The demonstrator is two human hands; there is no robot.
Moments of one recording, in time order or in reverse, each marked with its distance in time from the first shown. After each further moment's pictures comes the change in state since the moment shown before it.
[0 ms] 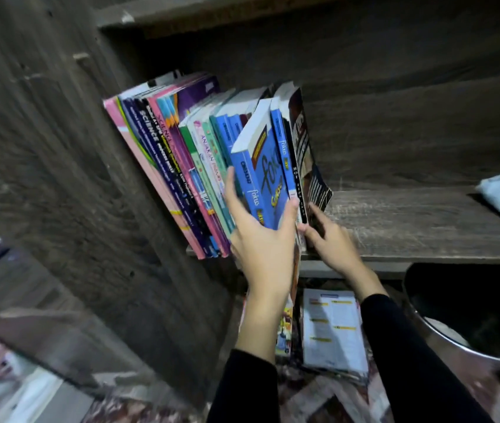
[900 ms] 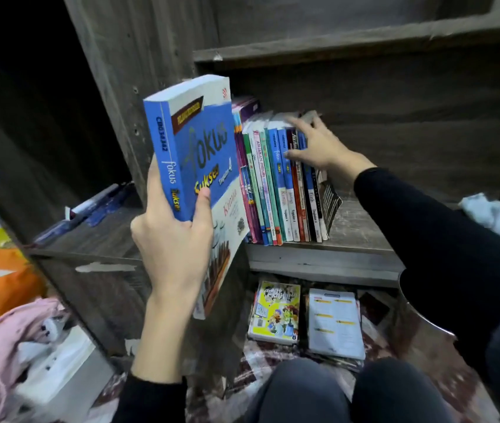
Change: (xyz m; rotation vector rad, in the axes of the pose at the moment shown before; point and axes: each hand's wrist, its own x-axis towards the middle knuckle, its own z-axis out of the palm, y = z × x) left_hand -0.003 0.040 -0.195 0.123 0.233 0.356; right_hand 0.018 -0.195 -0.079 -0.271 -0.074 -0.283
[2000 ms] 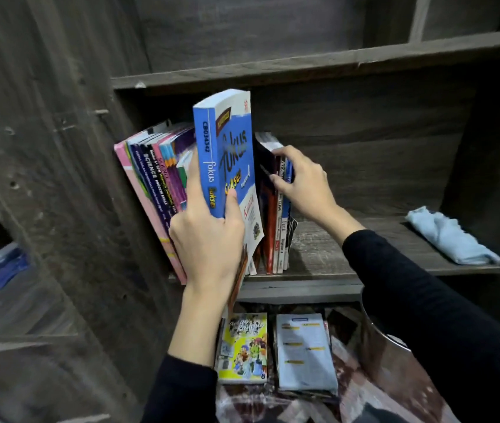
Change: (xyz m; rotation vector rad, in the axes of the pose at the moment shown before) left_hand 0.006 0.027 0.125 -0.103 -0.090 0.089; right_hand -0.026 0.058 -0.005 0.030 0.432 -0.108
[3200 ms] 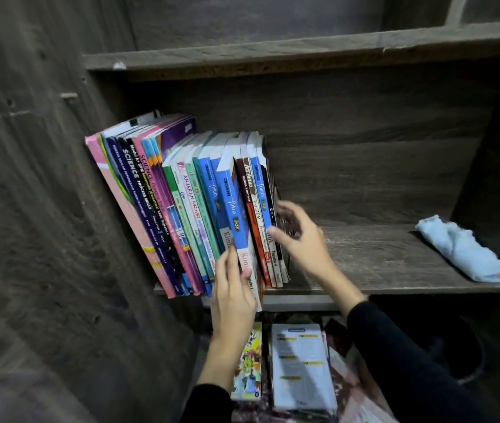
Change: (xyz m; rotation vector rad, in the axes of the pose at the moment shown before) left_hand -0.097 -0.140 0.091 0.108 -0.270 0.014; right_hand -0.055 0.044 0.060 0.443 -0.114 0.304
